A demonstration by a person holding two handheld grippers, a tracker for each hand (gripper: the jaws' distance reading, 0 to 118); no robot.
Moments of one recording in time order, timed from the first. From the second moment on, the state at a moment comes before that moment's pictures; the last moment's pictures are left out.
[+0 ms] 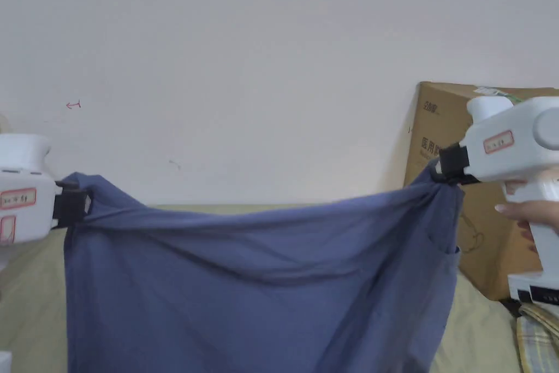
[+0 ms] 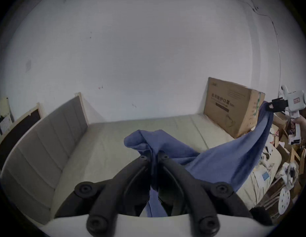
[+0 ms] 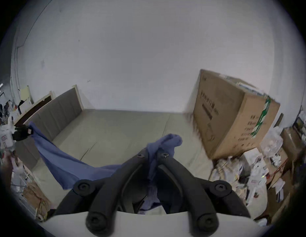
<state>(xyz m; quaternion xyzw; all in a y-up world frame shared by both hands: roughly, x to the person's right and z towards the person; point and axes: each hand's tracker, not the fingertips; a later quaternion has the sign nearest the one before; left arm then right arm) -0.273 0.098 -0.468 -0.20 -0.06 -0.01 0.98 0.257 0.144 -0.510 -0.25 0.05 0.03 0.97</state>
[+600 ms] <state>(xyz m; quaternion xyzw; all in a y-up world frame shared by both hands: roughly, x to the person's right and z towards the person) -0.256 0.101 -0.660 -0.15 0.02 0.03 0.99 0.223 0.161 -0.705 -0.18 -0.03 0.06 0.98</state>
